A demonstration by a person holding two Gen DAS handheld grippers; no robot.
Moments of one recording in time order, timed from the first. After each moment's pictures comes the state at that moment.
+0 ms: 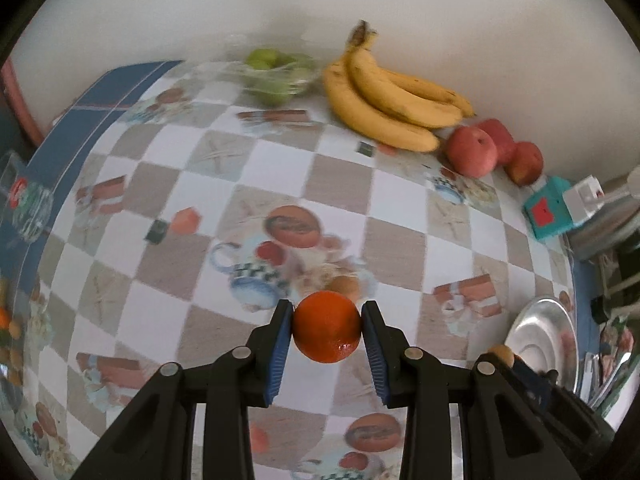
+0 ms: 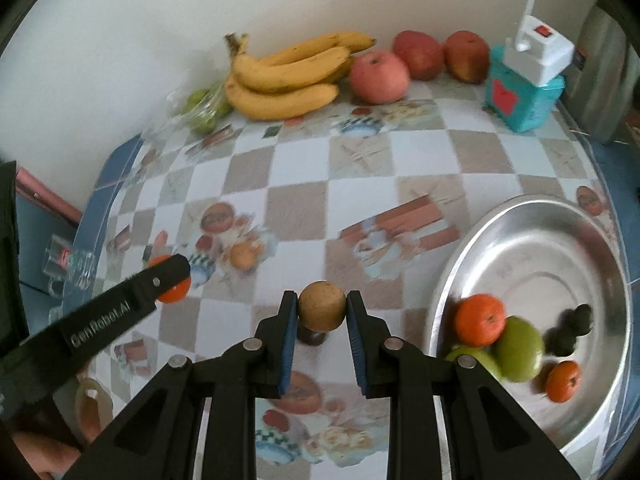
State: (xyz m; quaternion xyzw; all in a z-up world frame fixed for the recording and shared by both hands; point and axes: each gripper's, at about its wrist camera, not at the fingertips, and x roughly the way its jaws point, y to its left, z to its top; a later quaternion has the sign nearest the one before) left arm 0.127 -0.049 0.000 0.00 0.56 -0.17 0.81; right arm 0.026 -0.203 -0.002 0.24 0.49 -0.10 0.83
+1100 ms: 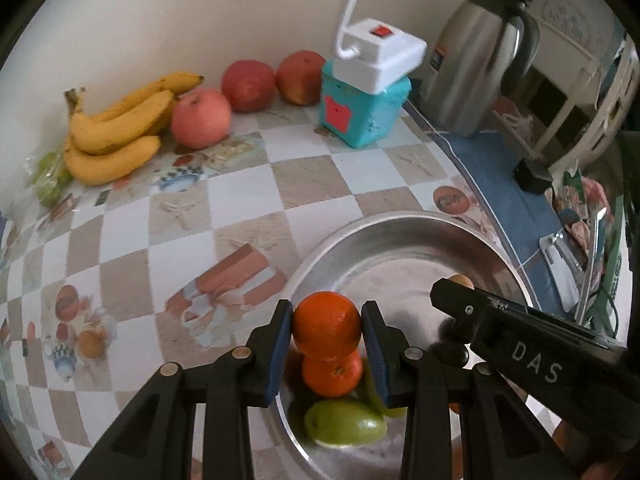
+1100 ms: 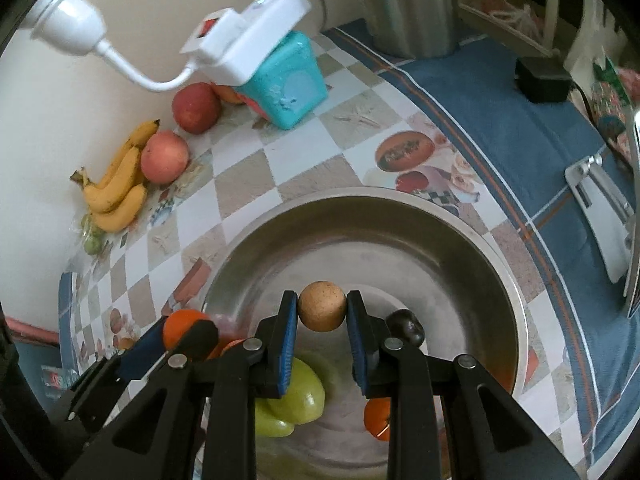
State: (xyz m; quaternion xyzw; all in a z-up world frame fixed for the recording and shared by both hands) left arm 0.029 -0.247 -0.016 0.16 0.50 -0.38 0.76; right arm -0.066 -0.363 -0.038 0.39 0.44 -0.24 0.77
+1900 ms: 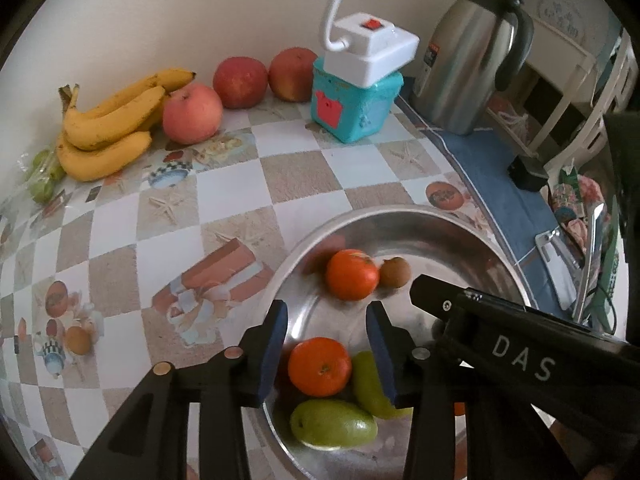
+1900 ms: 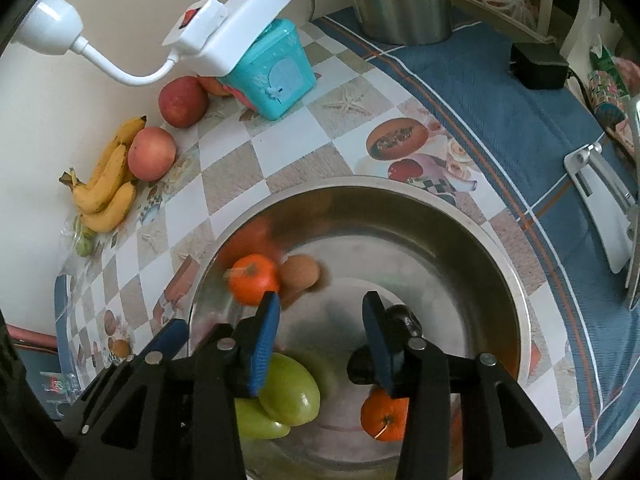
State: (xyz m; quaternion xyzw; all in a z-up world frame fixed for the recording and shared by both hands) left arm 0.023 -0.245 -0.015 0.15 0.50 -0.38 0.77; right arm -0.063 -0.362 -0.039 0.38 0.46 -0.25 0.76
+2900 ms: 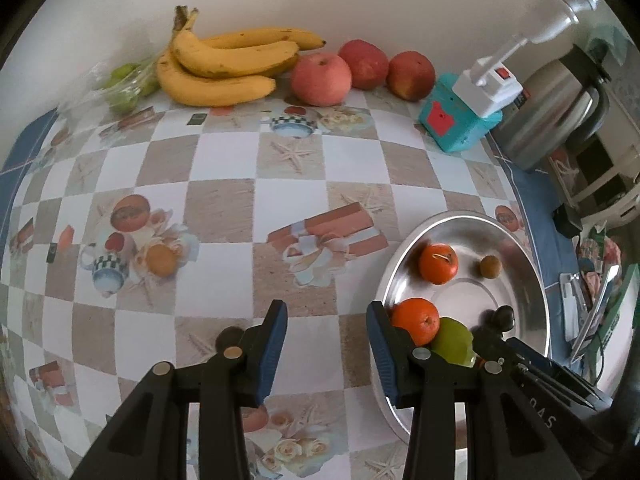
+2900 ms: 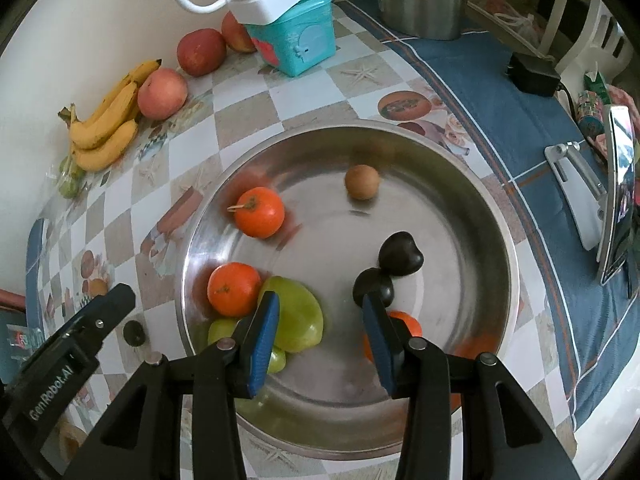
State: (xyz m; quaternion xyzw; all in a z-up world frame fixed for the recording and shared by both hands) left arm 0.061 -0.163 -0.004 0.08 0.57 -0.28 0.77; right arm -0.070 -0.312 -0.033 0.31 0.52 -0.26 0.75
